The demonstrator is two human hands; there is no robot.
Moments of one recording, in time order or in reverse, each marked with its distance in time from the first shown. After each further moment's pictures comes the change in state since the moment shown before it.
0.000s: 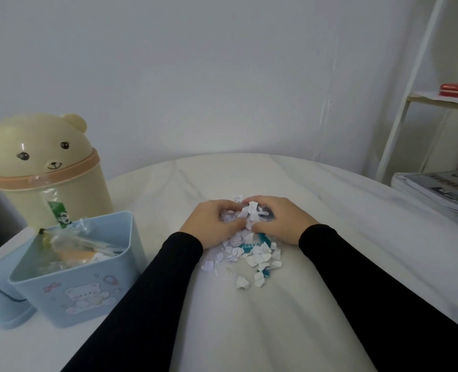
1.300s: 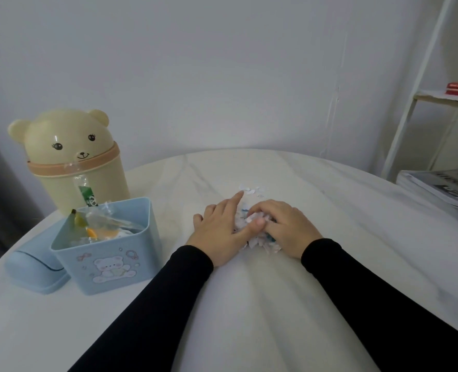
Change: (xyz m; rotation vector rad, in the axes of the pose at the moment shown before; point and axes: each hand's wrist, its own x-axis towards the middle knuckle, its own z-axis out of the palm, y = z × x) left_hand -0.054 0.020 0.010 0.301 -0.026 -0.016; right_hand -0.043 -0.022 0.019 -0.083 0.117 -0.086
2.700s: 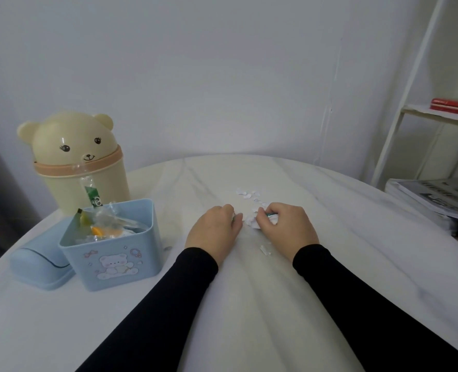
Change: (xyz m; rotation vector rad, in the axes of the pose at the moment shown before) left_hand 0.002 0.008 -0.002 0.091 0.320 -0.012; right_hand -0.007 -0.012 0.003 0.007 0.368 0.265
